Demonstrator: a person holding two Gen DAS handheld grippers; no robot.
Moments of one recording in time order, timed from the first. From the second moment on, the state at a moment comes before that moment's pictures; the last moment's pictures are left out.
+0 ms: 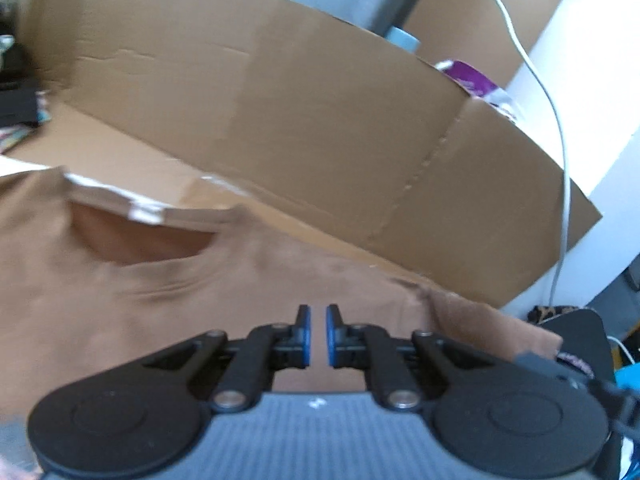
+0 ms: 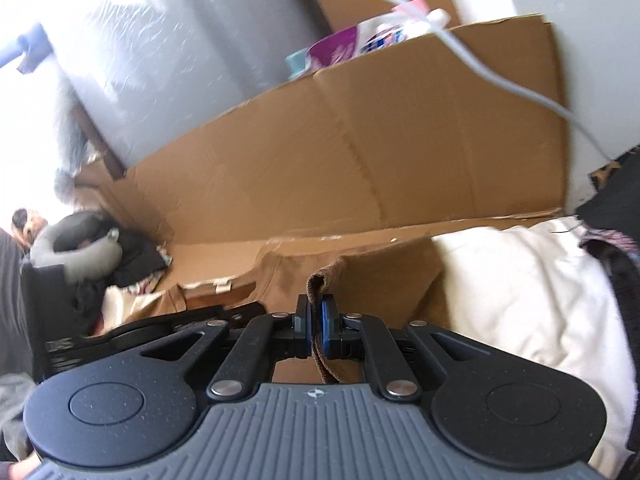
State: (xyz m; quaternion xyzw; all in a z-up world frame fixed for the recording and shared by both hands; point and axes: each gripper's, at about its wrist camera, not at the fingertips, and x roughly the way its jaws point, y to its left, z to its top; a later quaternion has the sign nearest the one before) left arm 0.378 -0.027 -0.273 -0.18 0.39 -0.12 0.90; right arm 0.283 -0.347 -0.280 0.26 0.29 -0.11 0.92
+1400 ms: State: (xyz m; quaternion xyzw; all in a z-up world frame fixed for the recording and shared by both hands) left arm 0.367 -0.001 -0.293 -0.14 0.41 -0.11 0.90; right arm 0.236 -0.334 -0.300 0.12 0.36 -0.04 0.92
